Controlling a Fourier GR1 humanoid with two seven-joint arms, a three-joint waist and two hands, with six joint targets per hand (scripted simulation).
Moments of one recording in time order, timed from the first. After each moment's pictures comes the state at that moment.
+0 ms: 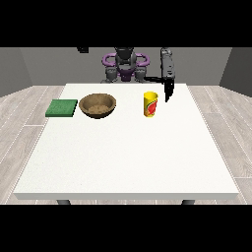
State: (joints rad) left arm -0.43 0.17 0.23 -1.00 0.09 -0.07 -0.53; right arm -0.41 -0.14 0.11 -1.96 -0.09 -0.14 0.32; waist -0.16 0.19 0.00
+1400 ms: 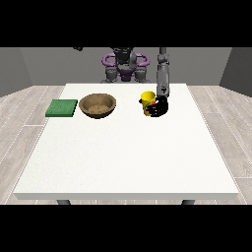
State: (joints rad) left arm -0.57 0.27 0.31 -0.56 -0.02 0.19 -0.95; right arm -0.34 -0.30 -0.18 -2.18 -0.39 0.06 0.38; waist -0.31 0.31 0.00
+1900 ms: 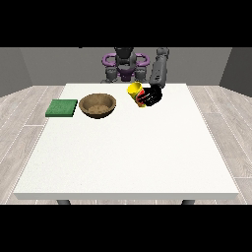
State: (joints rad) left arm -0.68 0.21 0.13 -0.57 -0.24 0.44 -0.70; right arm -0.30 -0.31 -0.23 -2.01 -0.41 0.10 0.34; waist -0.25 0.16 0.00
